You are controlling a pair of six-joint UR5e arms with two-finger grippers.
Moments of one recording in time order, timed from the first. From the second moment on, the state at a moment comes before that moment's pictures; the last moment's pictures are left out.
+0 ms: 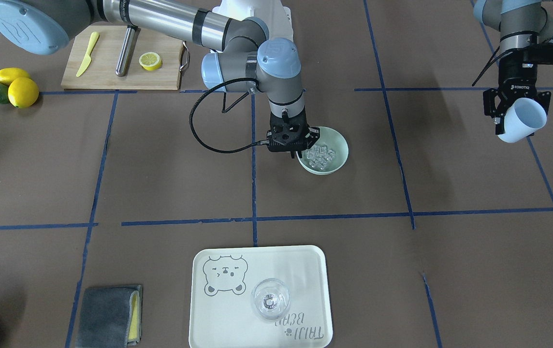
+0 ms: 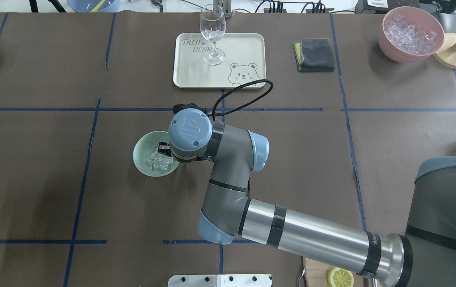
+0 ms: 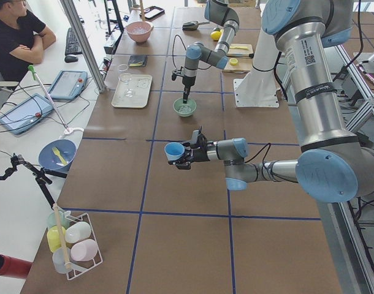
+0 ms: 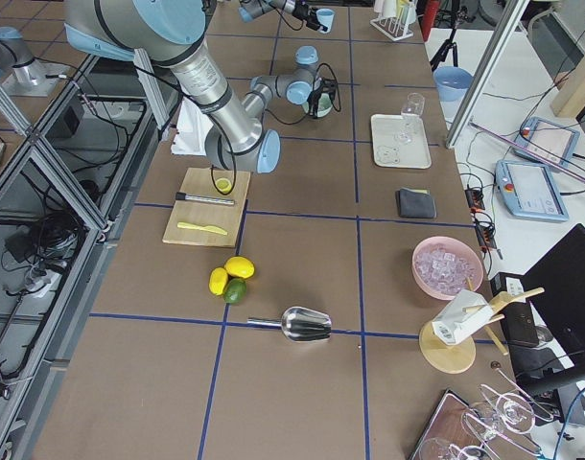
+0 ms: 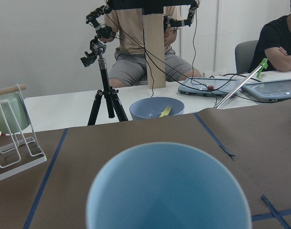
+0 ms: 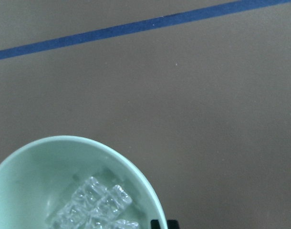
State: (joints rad) left arm -0.48 -1.19 -1.68 -3.12 -0.85 -0.92; right arm 0.40 -0.59 1.23 -1.24 1.75 1.45
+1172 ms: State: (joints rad) left arm -0.37 -1.33 -1.46 -3.10 -0.71 -1.03; right arm 0.47 -0.75 1.52 -1.26 1.84 1.45
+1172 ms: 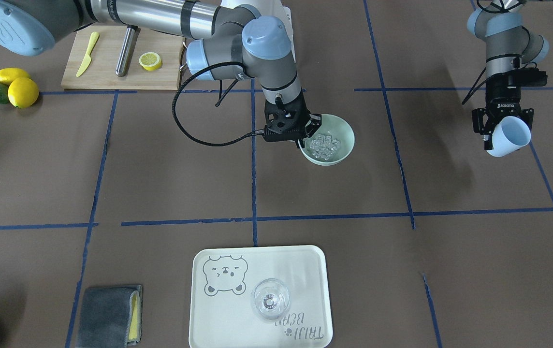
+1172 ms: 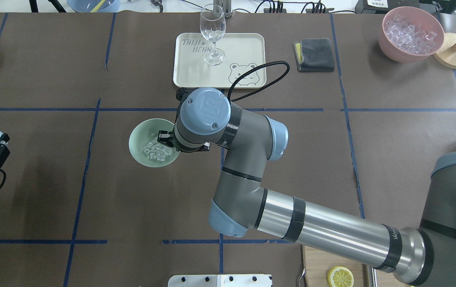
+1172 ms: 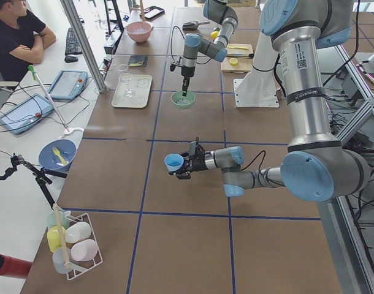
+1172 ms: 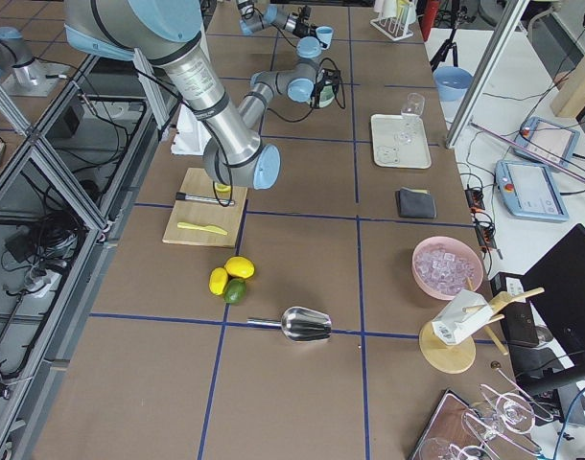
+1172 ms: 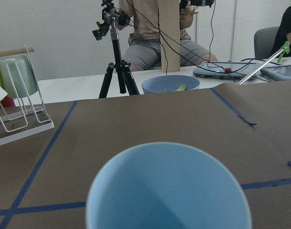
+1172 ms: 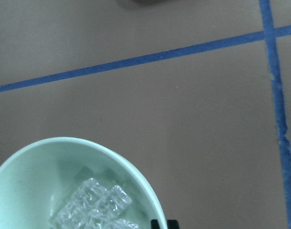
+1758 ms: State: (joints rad) left arm -0.31 -1.36 -1.41 -3.10 -0.68 -1.06; right arm 0.51 -0.84 1.66 -1.34 1.87 1.44
